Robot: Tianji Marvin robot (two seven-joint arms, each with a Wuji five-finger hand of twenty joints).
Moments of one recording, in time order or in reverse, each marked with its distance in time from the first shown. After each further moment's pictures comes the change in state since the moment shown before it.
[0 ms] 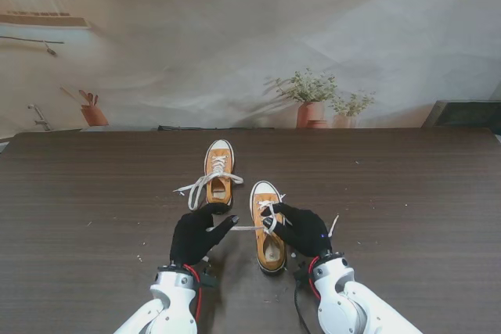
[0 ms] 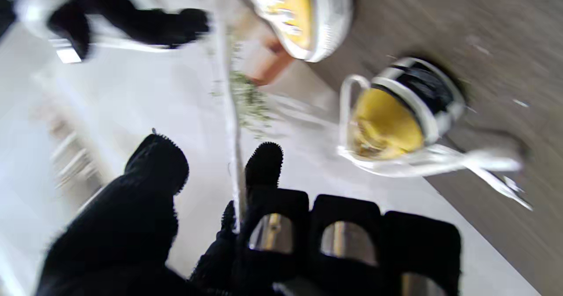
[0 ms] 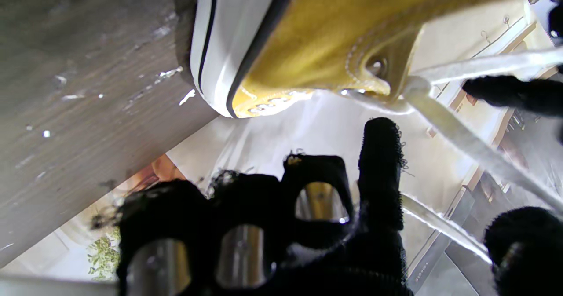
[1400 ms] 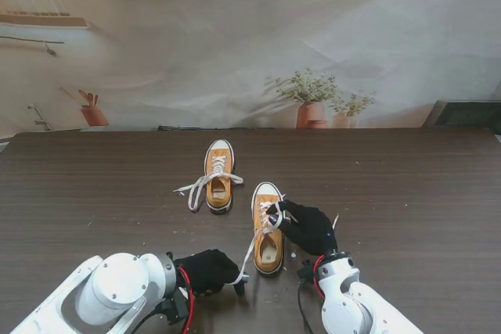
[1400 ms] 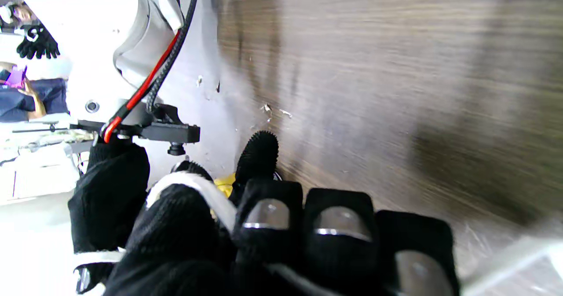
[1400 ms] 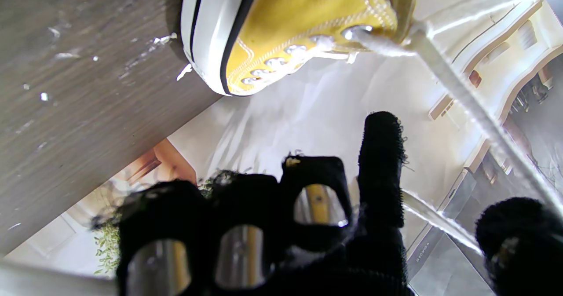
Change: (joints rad) left arm -0.013 0.251 -0.128 -0.369 -0.441 0.523 -1.253; right arm -0.041 0.005 0.046 -0.060 0.003 0.002 0.001; left_hand 0.259 0.249 -0.322 0.049 0.034 -0.048 0.124 0.161 -0.004 -0.042 -0.087 0.015 0.000 -0.060 -0.063 -0.016 0.001 -0.064 0.001 -0.297; right_hand 0.001 -0.036 0.115 0.000 0.051 0.000 0.002 0.000 0.000 0.008 0.013 0.000 -0.002 0.013 0.000 0.011 0.000 0.004 0.000 0.007
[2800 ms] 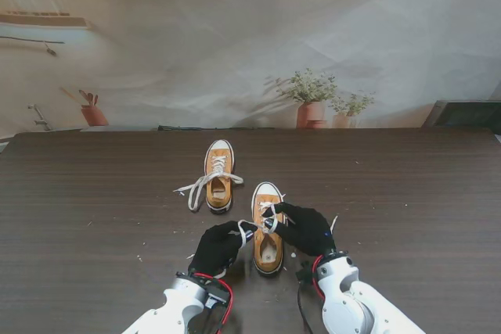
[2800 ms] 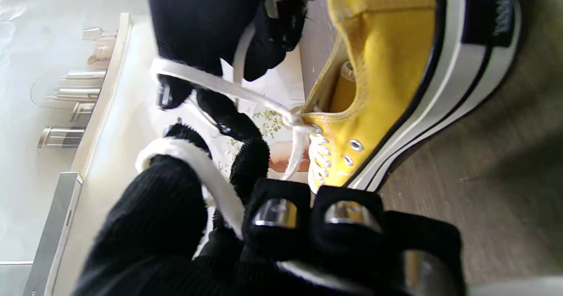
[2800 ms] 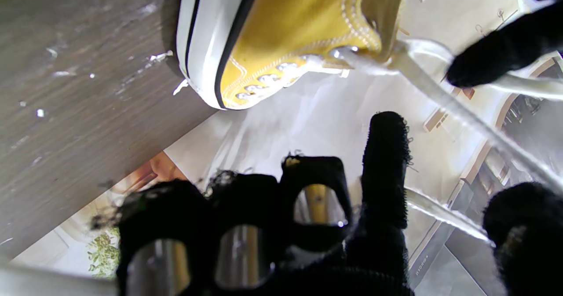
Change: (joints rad) left arm 0.014 -0.255 0.151 0.416 -0.258 -0.776 0.833; right arm -0.005 0.007 0.004 -0.021 0.008 -0.002 0.059; left_hand -0.073 -0.263 0.181 -0.058 -0.016 -0.059 -0.123 -0.206 -0.011 0.053 -0.013 0.023 -0.002 0.065 -0.041 0.000 -0.010 0.066 0.001 -0.022; right_hand 0.042 -0.096 0.010 0.000 0.000 -0.037 0.000 0.000 0.000 0.002 0.000 0.000 0.000 0.001 0.000 0.000 0.000 0.000 0.000 0.000
